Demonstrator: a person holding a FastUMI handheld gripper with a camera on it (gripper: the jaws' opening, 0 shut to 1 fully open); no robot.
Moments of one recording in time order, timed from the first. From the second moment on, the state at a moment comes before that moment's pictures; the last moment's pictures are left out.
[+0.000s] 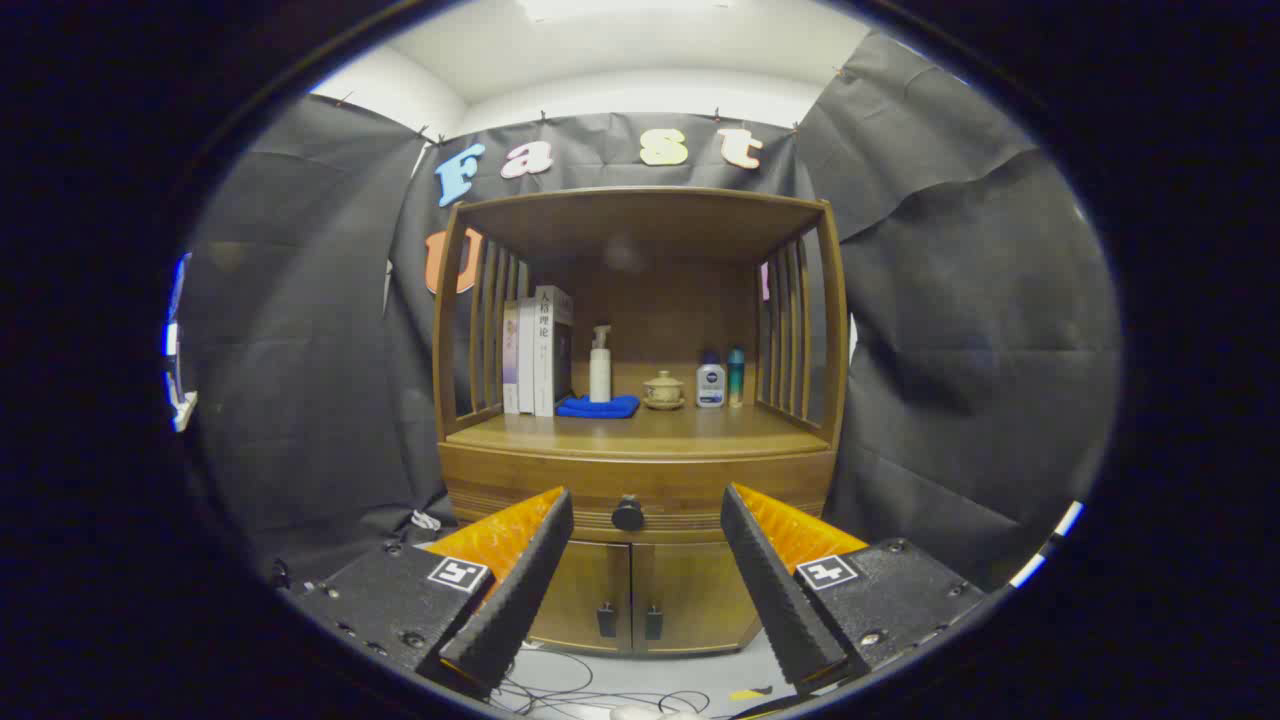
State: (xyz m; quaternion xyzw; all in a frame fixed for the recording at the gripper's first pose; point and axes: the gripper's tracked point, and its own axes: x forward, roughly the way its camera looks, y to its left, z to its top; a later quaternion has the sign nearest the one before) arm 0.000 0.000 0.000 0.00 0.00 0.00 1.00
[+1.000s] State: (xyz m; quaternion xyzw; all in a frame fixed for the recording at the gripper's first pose) arm -0.001 -0.003 0.002 -0.01 0.00 -0.01 1.00
